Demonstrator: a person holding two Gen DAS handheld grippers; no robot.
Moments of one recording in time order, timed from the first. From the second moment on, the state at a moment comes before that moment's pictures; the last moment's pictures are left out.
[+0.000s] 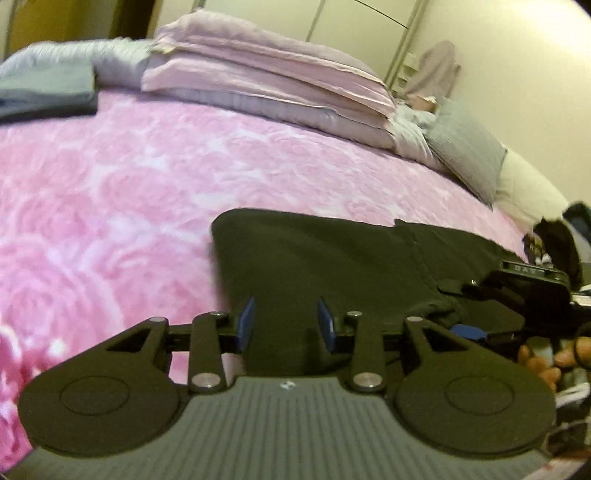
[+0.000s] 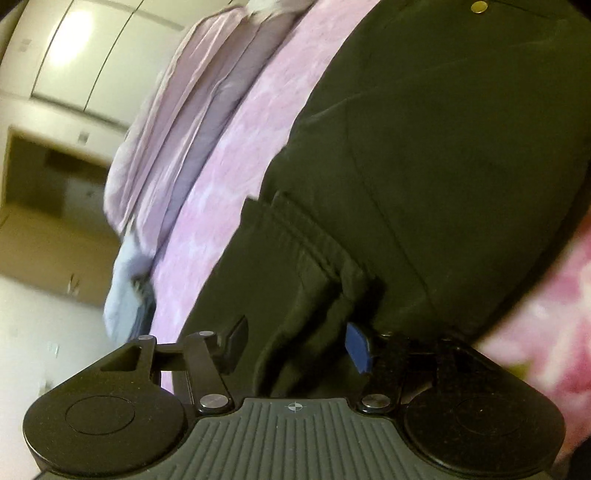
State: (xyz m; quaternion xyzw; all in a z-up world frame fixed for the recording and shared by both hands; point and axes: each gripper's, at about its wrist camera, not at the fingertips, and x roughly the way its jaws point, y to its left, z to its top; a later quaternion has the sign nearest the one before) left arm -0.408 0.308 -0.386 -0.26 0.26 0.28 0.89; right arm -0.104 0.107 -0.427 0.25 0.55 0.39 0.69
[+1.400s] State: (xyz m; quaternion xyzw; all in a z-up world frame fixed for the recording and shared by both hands) left arm -0.298 0.369 -0.412 -0.13 0.33 0.29 0.89; right arm -0.116 0.207 -0.435 -0.20 0.28 0.49 0.80
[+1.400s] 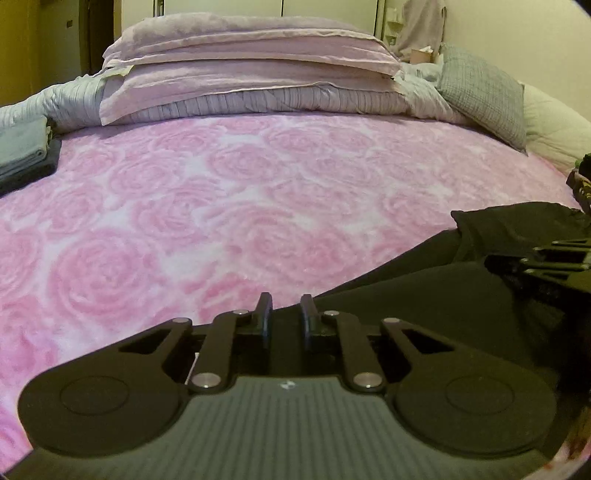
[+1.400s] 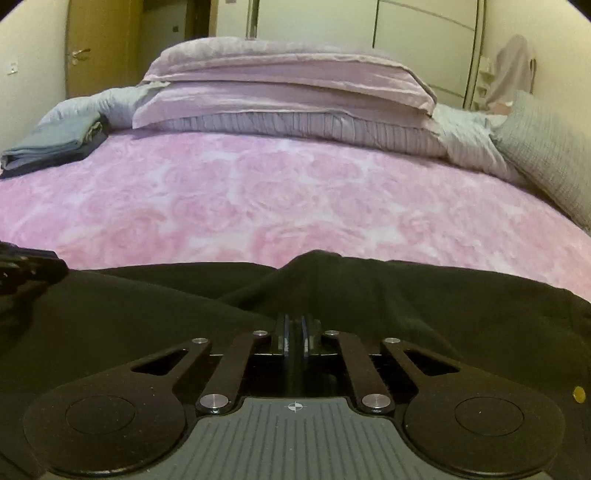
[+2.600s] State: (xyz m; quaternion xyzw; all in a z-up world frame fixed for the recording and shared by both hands) left arm -0.419 0.179 -0.322 -0.14 0.35 0.25 0.89; right arm -0.244 0.018 -0.344 -0.12 0.29 0.46 0.83
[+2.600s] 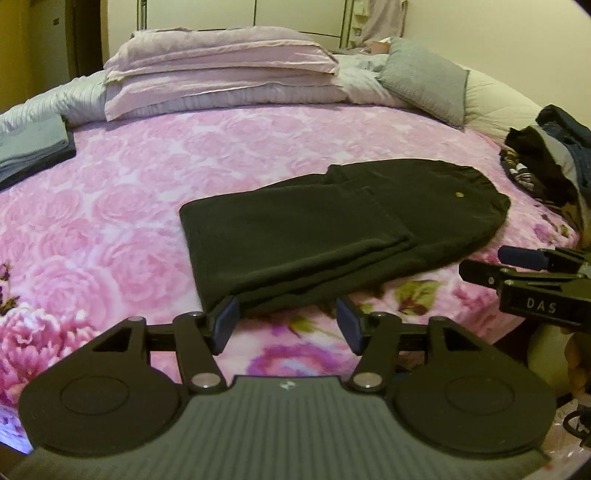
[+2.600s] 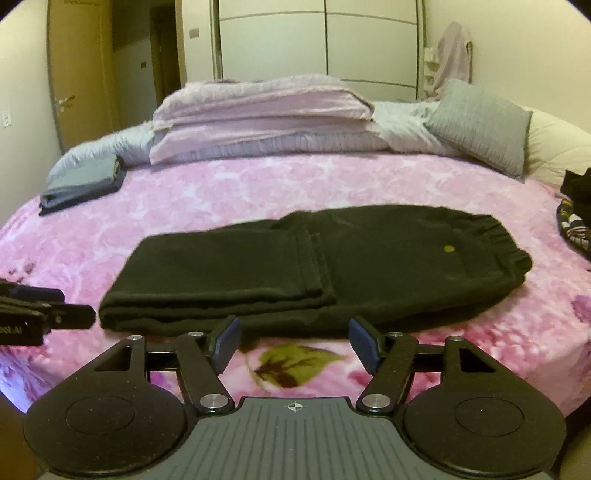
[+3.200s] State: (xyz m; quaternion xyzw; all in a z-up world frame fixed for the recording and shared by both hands) left arm -0.416 0.171 -0.321 -0.12 0.36 0.26 0.89; right arm -0.244 0.002 -0.337 -0.11 0.29 0.45 0.84
